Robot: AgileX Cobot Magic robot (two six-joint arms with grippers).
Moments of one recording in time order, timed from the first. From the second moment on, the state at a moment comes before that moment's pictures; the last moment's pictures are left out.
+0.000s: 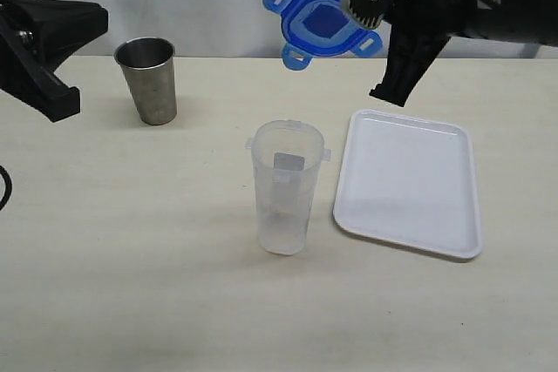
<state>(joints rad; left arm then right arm) 0.06 1.17 -0.65 1.26 -0.62 -0.91 0.55 1.31 -1.05 -0.43 0.25 -0.54</state>
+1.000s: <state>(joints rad) 0.07 1.17 -0.65 1.02 -0.29 -0.73 0.81 1.51 -1.08 -1.34 0.57 0.12</state>
